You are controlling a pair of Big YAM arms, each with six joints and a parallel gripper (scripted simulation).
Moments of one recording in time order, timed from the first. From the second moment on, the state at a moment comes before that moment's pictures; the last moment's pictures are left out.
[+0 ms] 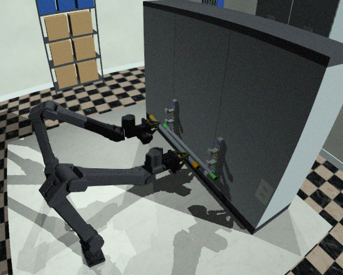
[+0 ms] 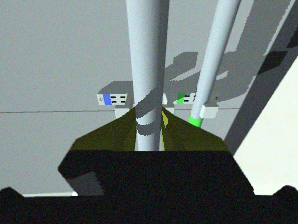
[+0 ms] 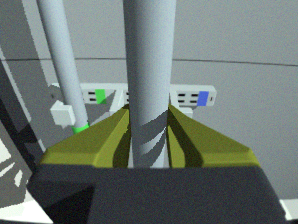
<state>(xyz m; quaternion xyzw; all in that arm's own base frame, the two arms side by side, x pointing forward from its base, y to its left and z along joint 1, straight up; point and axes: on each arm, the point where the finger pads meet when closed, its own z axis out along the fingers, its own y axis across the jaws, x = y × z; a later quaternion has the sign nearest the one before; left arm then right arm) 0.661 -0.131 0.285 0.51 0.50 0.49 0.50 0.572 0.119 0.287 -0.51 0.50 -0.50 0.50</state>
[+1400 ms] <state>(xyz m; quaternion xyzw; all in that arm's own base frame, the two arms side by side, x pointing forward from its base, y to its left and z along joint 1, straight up) 0.701 -0.131 0.283 0.51 0.51 0.49 0.50 0.611 0.120 0.285 -0.51 0.50 -0.50 0.49</state>
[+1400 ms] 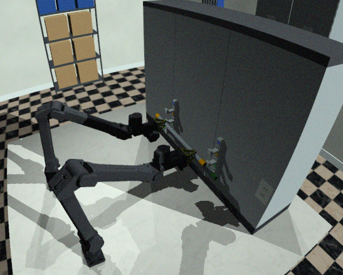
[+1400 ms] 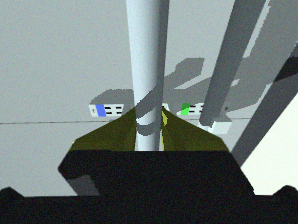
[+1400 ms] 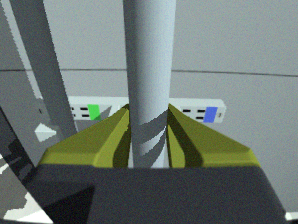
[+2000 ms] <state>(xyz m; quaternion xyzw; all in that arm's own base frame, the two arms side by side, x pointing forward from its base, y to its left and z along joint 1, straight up) 0.708 -0.130 0.286 0.51 0.51 0.49 0.50 0.620 0.120 0.288 -0.51 0.50 -0.50 0.50</state>
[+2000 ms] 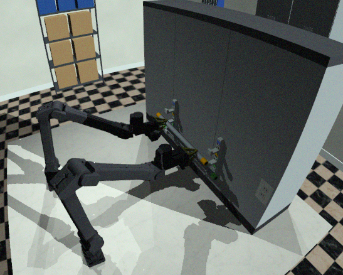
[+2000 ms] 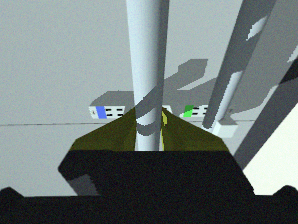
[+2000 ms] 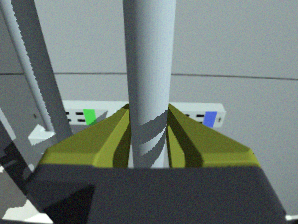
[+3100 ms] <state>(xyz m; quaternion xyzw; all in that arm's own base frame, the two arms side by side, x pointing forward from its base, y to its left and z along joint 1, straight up) 0.726 -0.130 0.285 0.51 0.51 0.49 0.50 0.638 0.120 0.287 -0.51 0.50 -0.50 0.50</state>
